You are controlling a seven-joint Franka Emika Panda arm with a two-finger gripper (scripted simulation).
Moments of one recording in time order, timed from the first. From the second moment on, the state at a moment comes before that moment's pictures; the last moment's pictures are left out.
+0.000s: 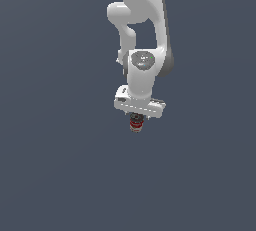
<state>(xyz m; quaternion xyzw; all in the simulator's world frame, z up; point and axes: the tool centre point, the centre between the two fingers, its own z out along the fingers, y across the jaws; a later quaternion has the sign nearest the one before) -0.019 0.042 0.113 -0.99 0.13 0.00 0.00</state>
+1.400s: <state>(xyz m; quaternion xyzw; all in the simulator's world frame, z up) -0.015 0.034 0.080 -0.99 0.13 0.00 0.00</state>
